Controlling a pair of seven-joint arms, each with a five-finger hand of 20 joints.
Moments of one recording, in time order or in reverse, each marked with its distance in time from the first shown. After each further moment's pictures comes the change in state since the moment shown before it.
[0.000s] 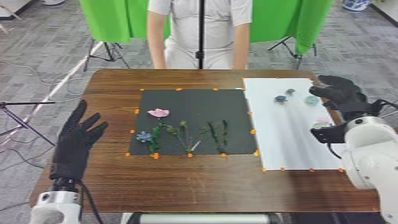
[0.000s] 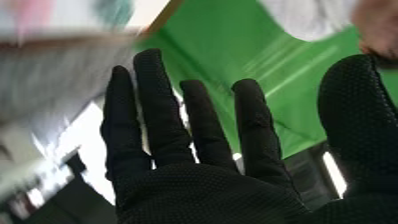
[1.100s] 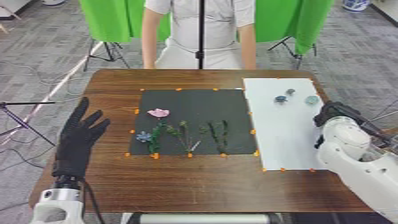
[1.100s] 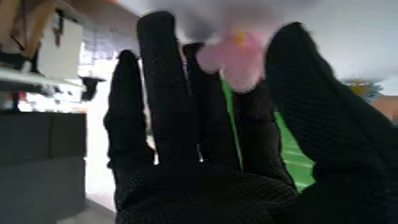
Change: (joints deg) left arm -1.4 0.2 1.1 0.0 -0.2 0.1 0.4; right arm 25.4 8.4 -33.8 23.0 -14.9 -14.2 15.0
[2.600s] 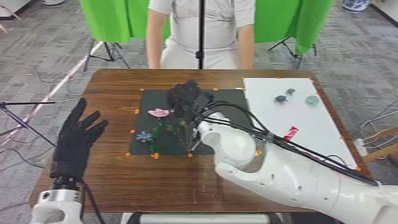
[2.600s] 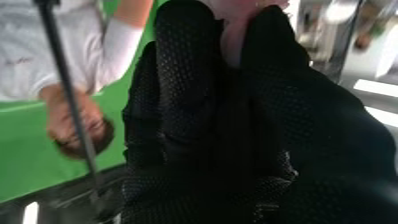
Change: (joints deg) left arm 0.5 -0.9 -0.8 -0.2 -0.5 -0.1 -0.5; right arm 25.5 -25.0 -38.2 -3.1 -16.7 11.4 -24.9
